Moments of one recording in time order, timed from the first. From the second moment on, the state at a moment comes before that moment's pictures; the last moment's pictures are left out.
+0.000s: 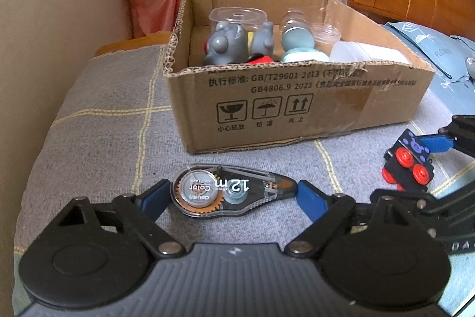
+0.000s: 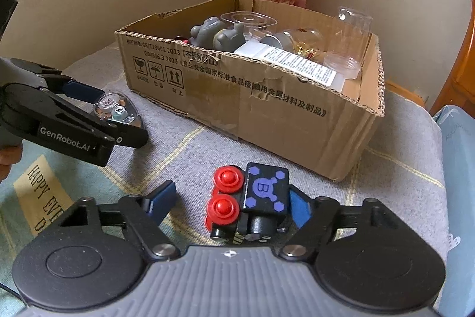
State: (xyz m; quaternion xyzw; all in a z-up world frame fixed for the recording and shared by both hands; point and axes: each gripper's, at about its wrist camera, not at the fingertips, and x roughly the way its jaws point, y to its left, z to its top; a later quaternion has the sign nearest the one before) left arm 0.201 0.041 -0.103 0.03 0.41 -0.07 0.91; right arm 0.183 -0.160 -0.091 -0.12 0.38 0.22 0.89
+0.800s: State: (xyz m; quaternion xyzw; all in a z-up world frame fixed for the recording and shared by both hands) left arm 0.191 0.047 -0.077 0.07 0.42 -0.10 0.90; right arm 0.177 -0.175 -0.075 -0.10 0.38 0.21 0.89
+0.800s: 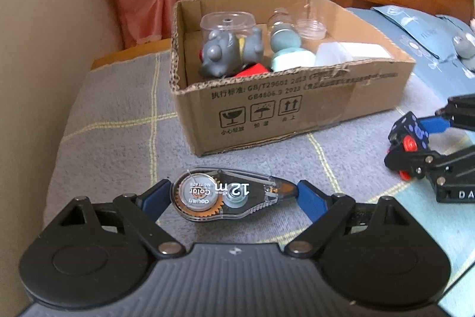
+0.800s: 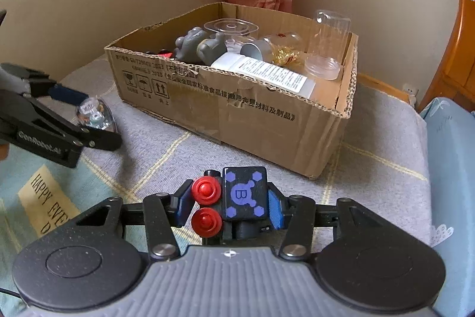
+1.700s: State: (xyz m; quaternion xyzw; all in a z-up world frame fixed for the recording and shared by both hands) left arm 0.177 0.024 0.019 0.10 0.36 -0.18 0.91; right arm 0.147 -0.193 0.021 -0.15 0.33 0.24 0.90
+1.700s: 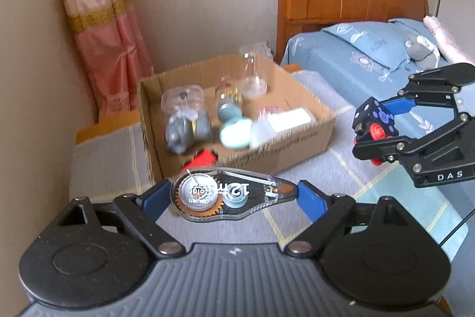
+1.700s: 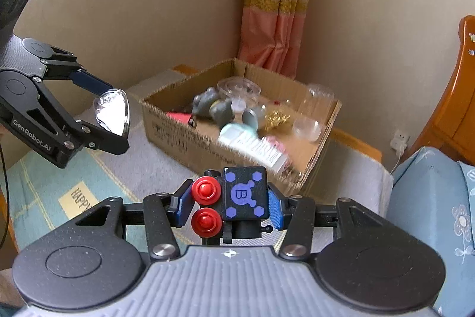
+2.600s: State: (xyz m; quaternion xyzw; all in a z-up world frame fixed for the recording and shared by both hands) left arm 0.240 0.026 0.004 0.08 0.37 -0.15 0.91; right arm 0.265 -0.177 0.053 -0.16 0.32 0.23 0.91
